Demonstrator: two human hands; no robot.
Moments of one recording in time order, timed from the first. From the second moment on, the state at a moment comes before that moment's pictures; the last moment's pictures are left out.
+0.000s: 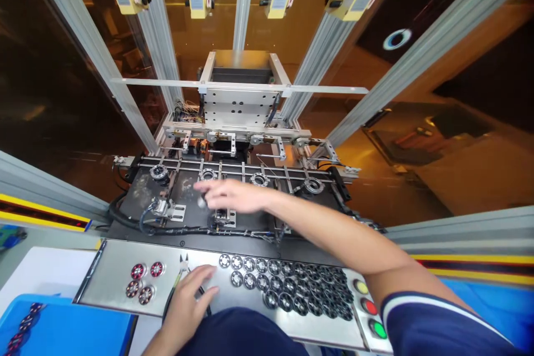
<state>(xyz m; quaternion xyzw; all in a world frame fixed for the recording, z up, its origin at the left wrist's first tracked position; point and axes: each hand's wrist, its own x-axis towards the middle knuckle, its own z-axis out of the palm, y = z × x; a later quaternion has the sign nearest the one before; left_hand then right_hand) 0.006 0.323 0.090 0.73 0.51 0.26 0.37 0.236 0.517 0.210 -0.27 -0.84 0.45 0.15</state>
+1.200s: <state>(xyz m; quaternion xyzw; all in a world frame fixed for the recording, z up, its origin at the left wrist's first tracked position) 0.027 0.314 0.013 0.90 0.38 0.11 0.17 0.203 0.622 0.137 -0.46 -0.85 0.25 -0.05</state>
